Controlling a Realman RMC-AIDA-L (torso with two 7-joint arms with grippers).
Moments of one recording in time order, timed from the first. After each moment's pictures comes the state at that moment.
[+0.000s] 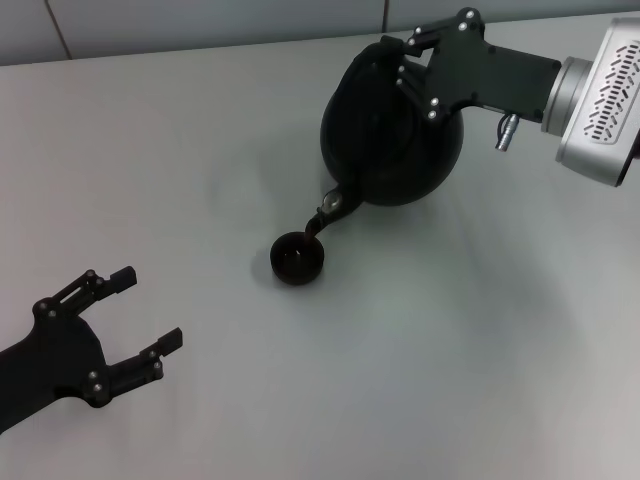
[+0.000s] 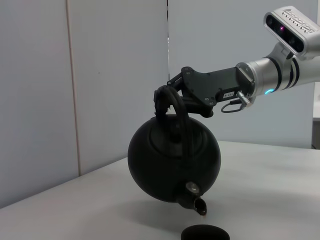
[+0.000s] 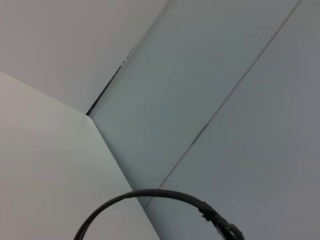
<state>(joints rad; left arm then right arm) -0.29 -2.07 0.58 0.35 1.88 1.62 -0.65 0.79 2.05 -0.01 -0.35 -2.25 -1.36 0.28</state>
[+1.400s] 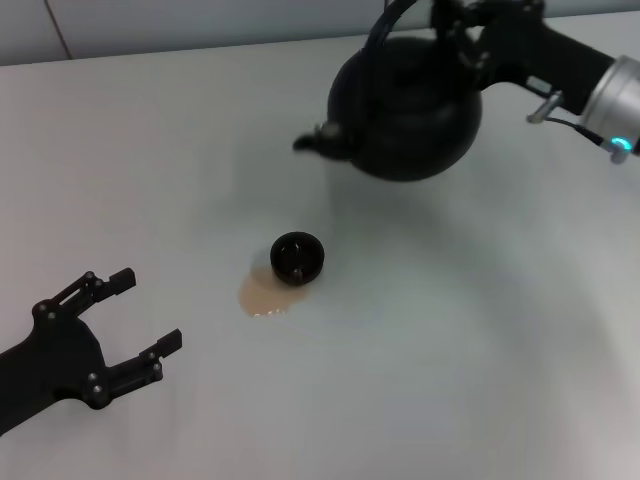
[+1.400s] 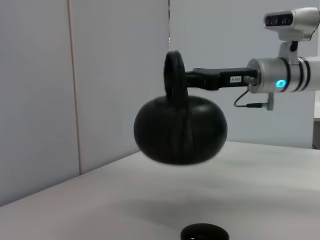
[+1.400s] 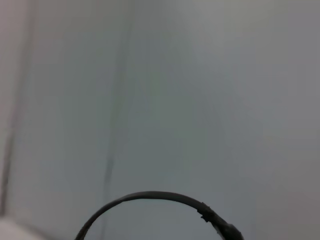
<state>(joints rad) -0.29 -2.07 0.58 0.35 1.87 1.62 -0.65 0.69 2.07 -0.05 -0.36 -1.98 -1.37 0.75</state>
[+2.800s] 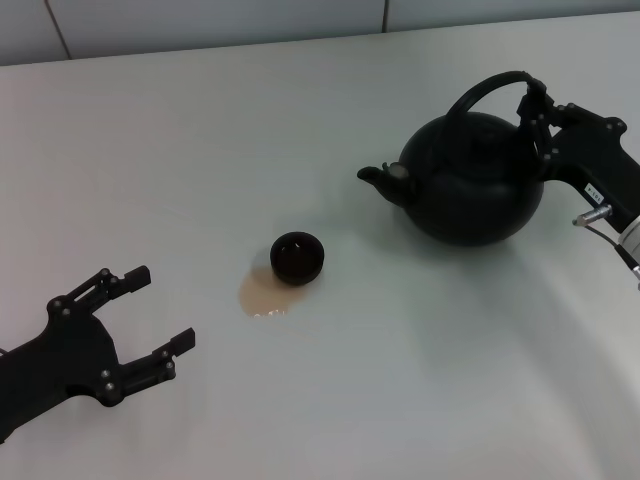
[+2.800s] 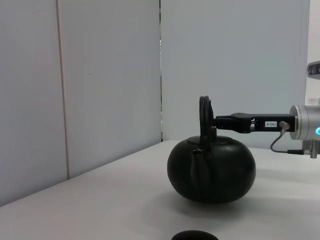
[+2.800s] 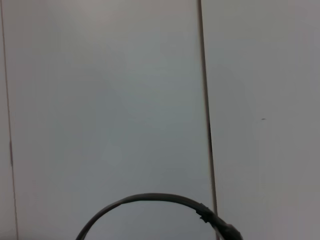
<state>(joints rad) -0.31 -2.07 0.59 0.33 1.88 1.61 -0.65 0.44 2.08 -0.04 -0.06 -1.69 -1.32 0.45</state>
